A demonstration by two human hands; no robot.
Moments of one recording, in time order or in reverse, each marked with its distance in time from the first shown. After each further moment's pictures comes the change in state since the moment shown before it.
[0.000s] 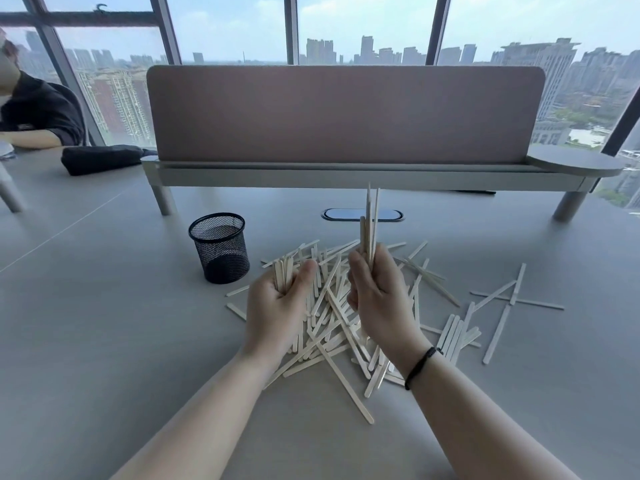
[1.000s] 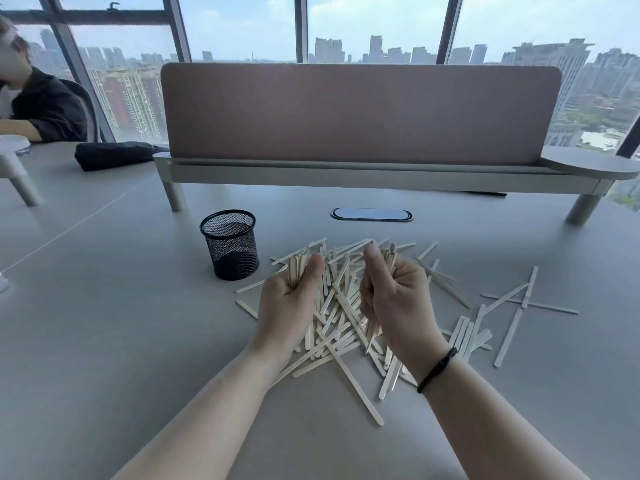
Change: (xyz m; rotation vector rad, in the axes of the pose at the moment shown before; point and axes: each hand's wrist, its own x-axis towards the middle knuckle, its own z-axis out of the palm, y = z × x) left_hand 0.002 0.003 -0.003 -0.126 -0.111 -0.207; right_hand -0.010 -0.023 -0.002 0.212 -0.032 0.046
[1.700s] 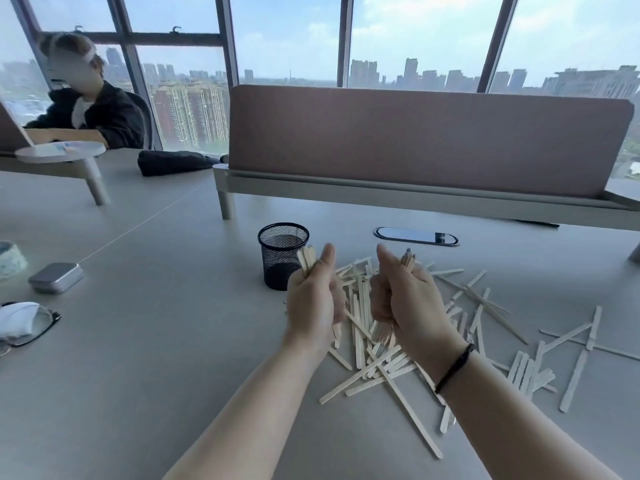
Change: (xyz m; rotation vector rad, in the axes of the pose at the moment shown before) left_hand 0.018 0.021 -0.026 -0.415 0.161 -0.120; right_hand 0.023 -0.007 0.056 0.031 -0.142 0.169
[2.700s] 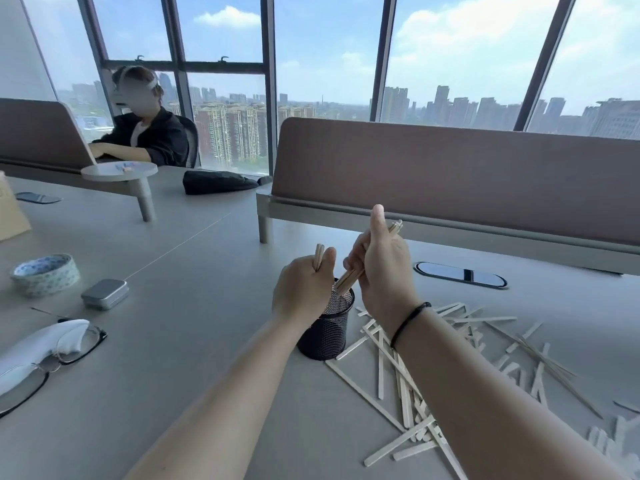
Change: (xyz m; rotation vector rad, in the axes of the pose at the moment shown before) left_hand 0.090 0.044 -0.067 0.984 0.170 0.231; right_hand 0.095 -0.023 0.104 0.141 0.120 -0.032
